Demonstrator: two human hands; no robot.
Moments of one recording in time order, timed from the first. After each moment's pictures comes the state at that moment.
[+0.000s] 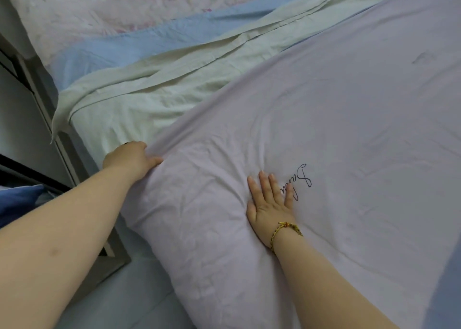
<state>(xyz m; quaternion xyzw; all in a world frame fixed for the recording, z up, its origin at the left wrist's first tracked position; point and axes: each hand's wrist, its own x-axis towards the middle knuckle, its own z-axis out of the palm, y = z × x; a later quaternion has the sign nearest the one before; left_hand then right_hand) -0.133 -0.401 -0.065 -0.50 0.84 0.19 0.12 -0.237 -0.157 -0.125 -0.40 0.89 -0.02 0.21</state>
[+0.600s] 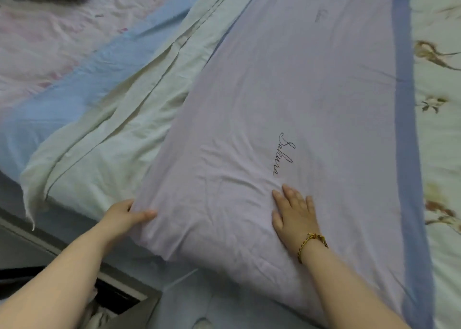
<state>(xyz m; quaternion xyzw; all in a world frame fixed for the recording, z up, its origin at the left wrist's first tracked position) -0.085 -0.447 -0.052 -0.38 0.77 0.48 0.19 -0.142 -0.148 -0.082 -0.11 0.97 -0.06 0.23</state>
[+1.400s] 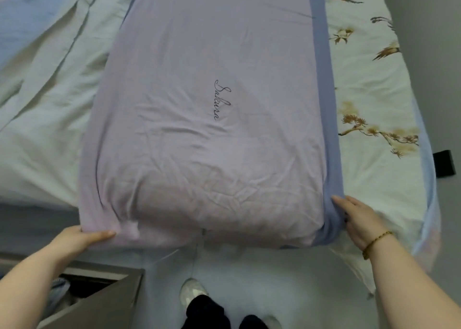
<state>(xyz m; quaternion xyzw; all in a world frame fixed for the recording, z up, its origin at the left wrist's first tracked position) -0.003 -0.435 -0.094 -0.39 0.74 0.46 0.29 -0.012 0.031 -0.072 0.42 0.66 -0.62 0.11</state>
